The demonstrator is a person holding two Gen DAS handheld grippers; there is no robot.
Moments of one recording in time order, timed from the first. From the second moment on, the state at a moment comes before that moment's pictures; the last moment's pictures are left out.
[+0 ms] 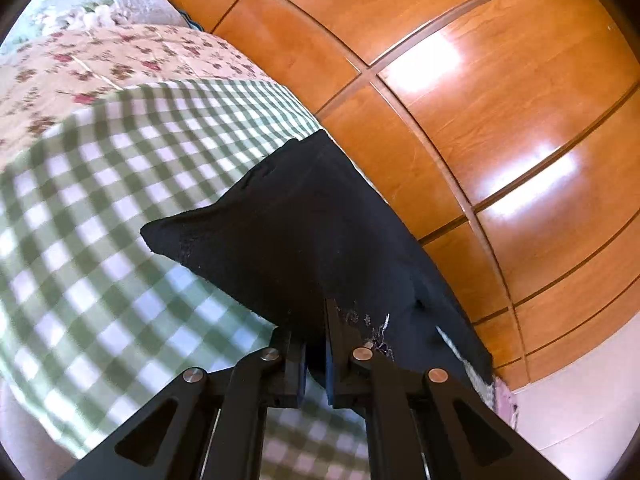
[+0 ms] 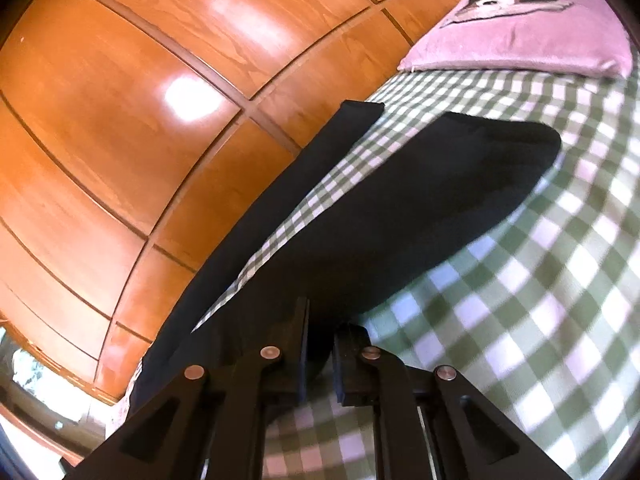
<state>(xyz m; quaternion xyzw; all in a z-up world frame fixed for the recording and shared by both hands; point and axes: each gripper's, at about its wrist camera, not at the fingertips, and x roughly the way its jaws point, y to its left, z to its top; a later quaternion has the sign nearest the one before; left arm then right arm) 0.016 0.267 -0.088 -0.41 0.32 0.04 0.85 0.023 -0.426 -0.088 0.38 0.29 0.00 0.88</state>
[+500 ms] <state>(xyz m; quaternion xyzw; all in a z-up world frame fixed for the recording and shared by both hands) -0.039 0.275 -0.110 -0.38 0.36 0.07 0.85 -0.016 -0.417 -0.103 0.39 0.32 0.01 0.86</state>
